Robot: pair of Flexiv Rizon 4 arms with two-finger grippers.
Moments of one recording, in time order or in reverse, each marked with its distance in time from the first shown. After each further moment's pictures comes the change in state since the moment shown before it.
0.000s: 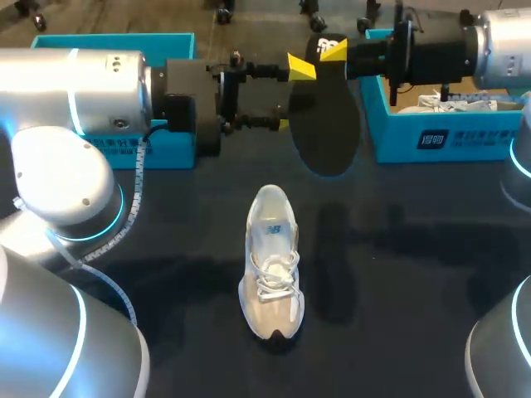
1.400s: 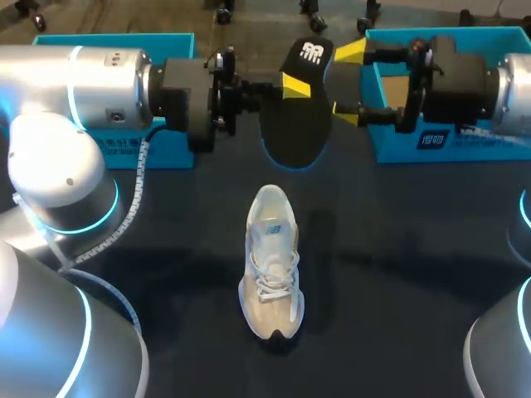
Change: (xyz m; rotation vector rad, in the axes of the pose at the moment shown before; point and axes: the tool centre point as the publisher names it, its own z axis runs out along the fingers) left arm -0.006 -0.007 -0.005 0.099 -0.067 -0.097; right arm -0.019 -0.044 -0.022 -0.114 0.066 -0.276
